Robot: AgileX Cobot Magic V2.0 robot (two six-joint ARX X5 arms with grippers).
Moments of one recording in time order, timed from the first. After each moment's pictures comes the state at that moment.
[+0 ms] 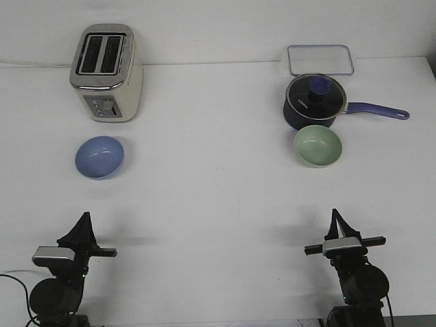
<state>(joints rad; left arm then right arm) -0.08 0.01 0.03 0.15 -0.02 -0.02 0.03 0.00 0.01 -0.06 0.00 -0.24</state>
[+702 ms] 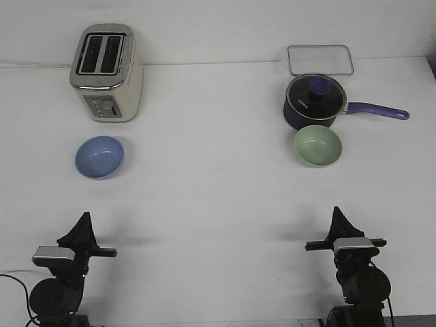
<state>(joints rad) -0.08 0.01 0.03 0.15 -0.02 -0.02 0.03 0.00 0.01 -0.01 0.00 0.05</state>
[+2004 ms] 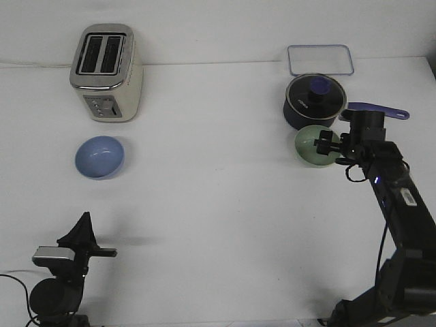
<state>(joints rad) -0.08 0.01 0.03 0.15 -0.02 -0.02 -0.13 1.64 1.32 -0.58 0.00 0.16</state>
